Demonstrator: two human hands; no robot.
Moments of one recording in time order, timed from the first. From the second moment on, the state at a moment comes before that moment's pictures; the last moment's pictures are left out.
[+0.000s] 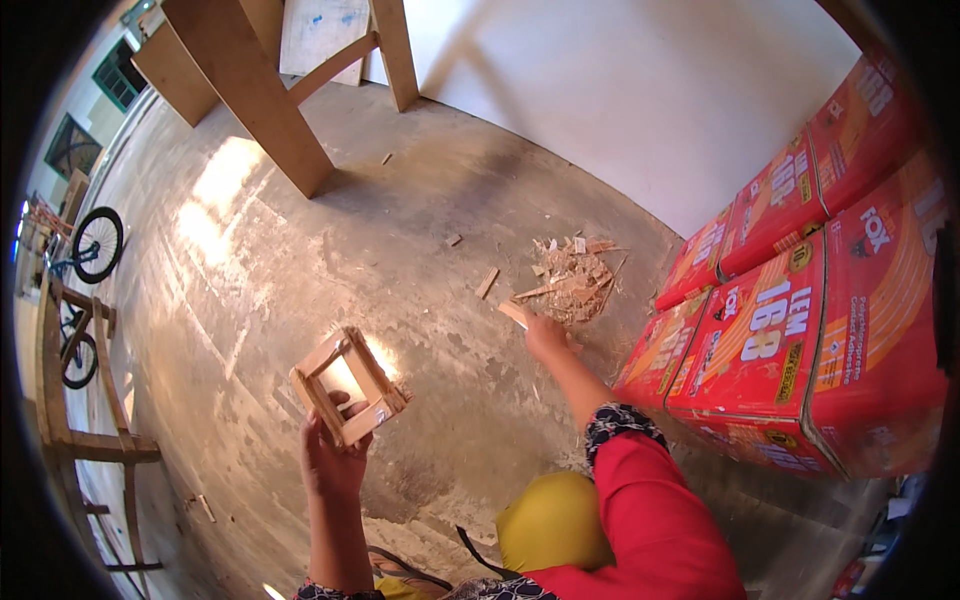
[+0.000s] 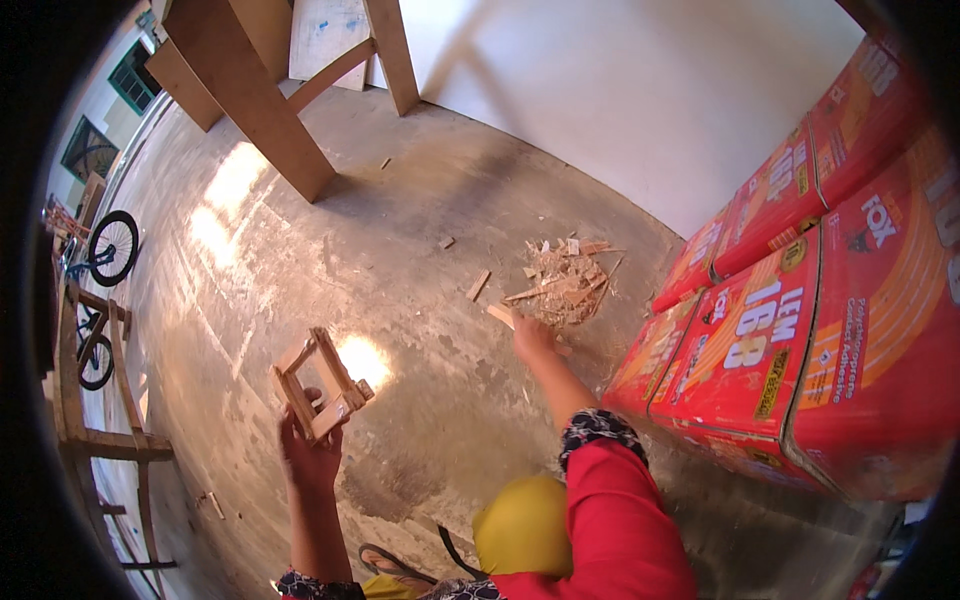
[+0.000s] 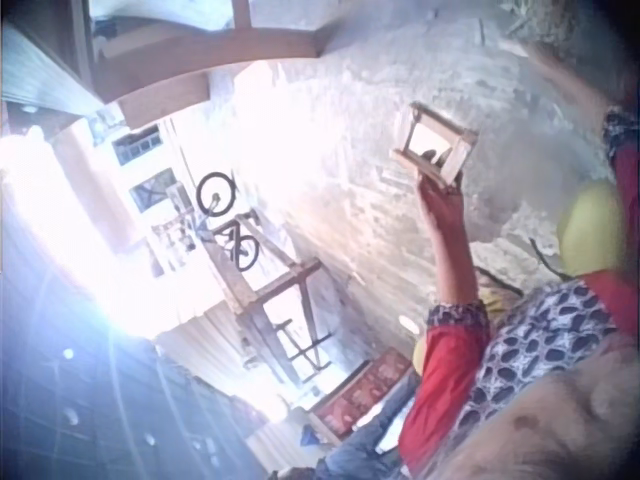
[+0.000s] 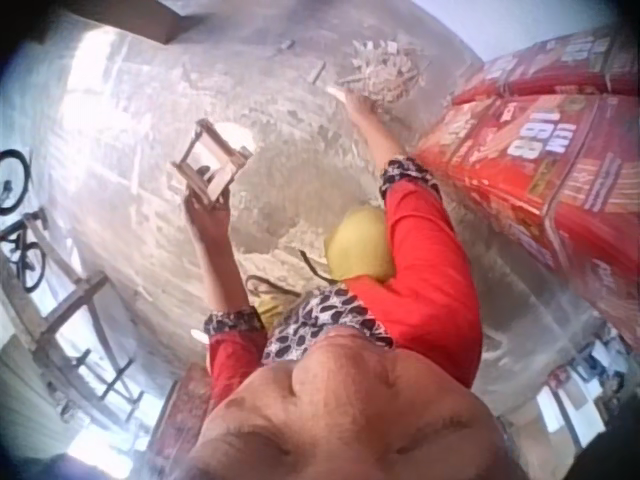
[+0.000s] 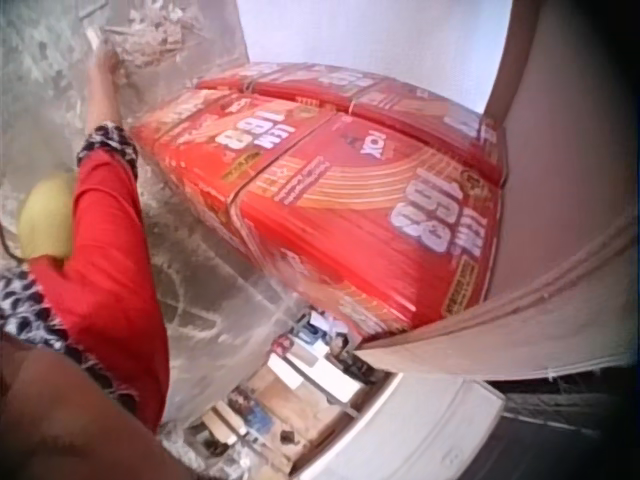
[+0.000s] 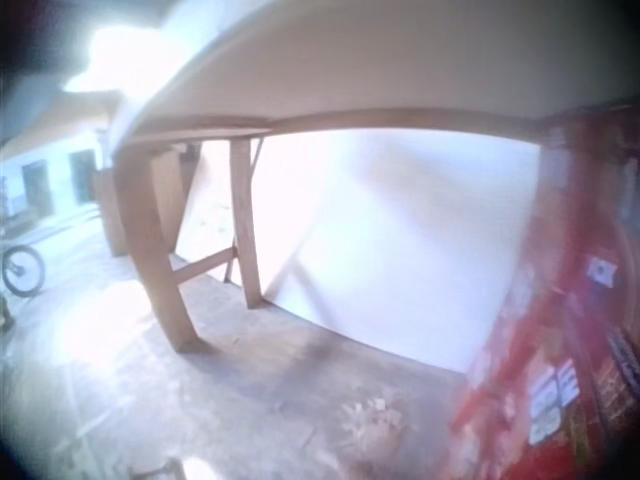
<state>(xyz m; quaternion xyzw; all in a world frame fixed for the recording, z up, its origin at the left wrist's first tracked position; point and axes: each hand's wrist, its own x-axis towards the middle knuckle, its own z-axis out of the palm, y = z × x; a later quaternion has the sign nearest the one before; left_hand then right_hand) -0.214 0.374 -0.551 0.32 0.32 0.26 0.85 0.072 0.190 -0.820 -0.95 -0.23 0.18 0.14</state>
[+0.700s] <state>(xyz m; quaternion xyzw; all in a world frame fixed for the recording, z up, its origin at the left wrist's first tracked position) -0.240 0.391 -0.571 0.29 0.28 0.25 0.88 0.091 0.232 -0.821 -0.96 -0.09 0.21 0.16</state>
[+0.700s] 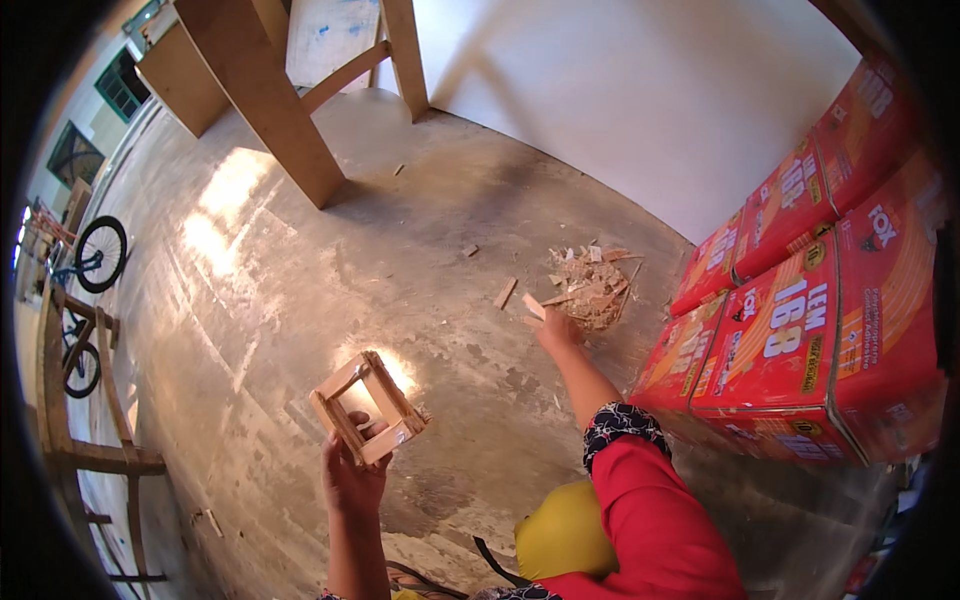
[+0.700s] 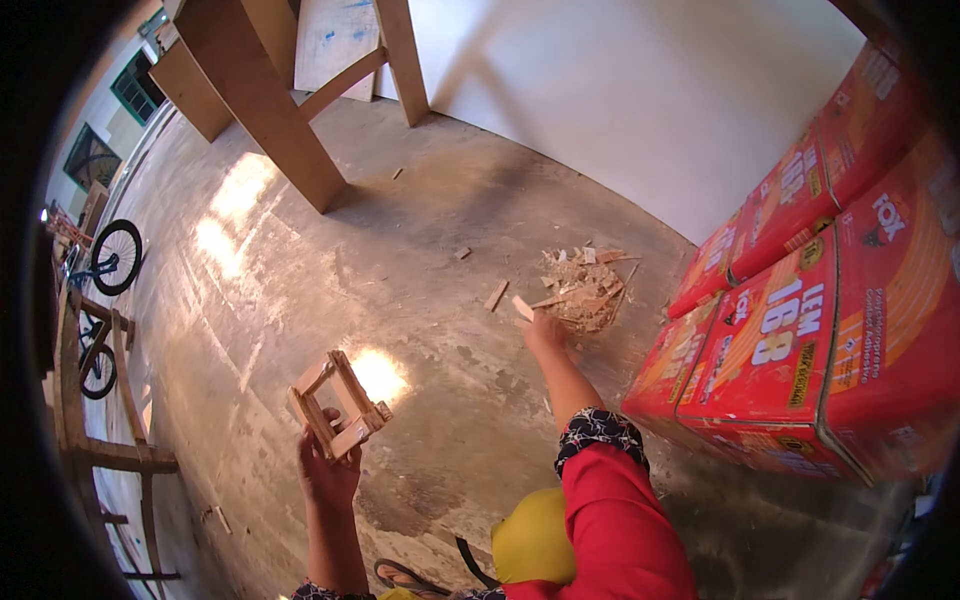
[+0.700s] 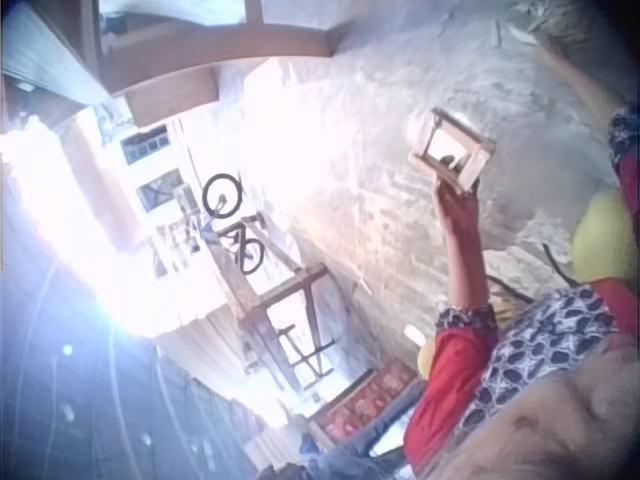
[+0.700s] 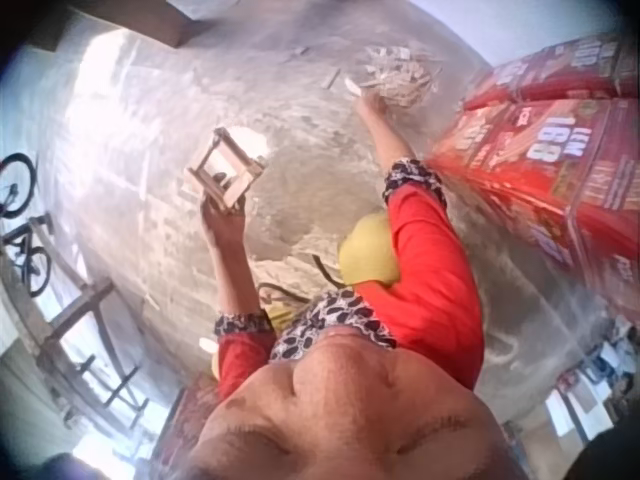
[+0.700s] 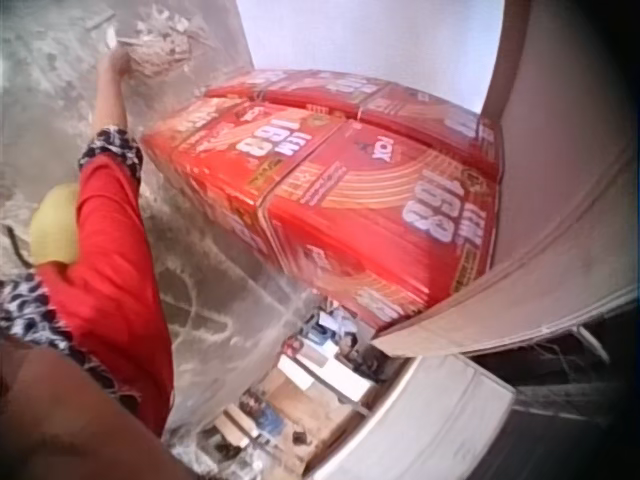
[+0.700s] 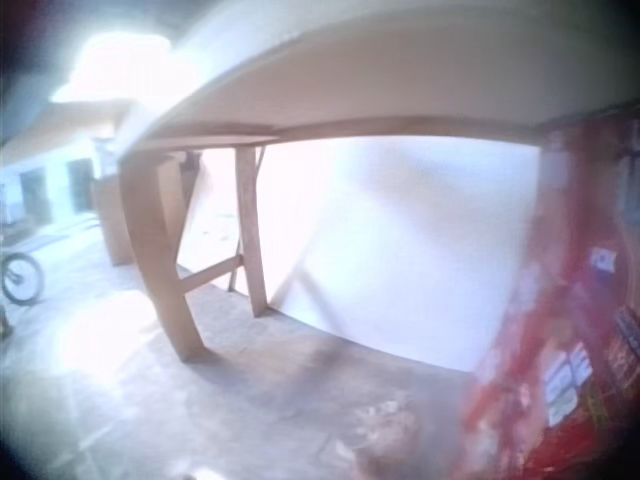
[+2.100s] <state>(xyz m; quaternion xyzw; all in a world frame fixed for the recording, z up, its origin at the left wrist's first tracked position) -0.049 0.166 -0.084 0.42 0.17 -0.08 0.89 0.158 -0.096 -0.035 -0.84 0.00 0.18 0.51</state>
